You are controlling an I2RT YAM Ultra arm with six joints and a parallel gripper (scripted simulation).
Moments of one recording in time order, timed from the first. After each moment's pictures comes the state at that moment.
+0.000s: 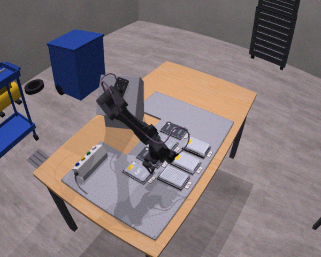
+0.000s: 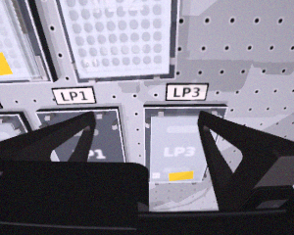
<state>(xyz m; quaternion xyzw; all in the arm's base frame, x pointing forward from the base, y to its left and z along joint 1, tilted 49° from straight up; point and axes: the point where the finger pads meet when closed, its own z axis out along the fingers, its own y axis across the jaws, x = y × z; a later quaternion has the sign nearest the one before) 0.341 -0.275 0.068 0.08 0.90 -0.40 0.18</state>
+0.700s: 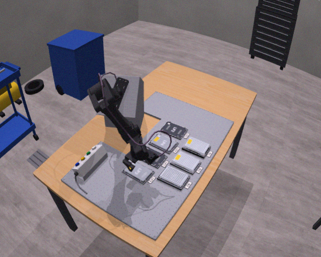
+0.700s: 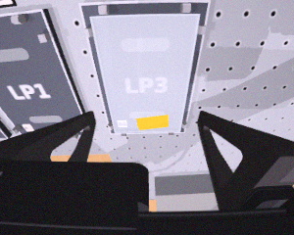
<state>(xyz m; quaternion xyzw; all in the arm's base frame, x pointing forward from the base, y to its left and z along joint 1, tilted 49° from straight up) 0.240 -0.304 0.068 0.11 0.91 -0.39 0.13</state>
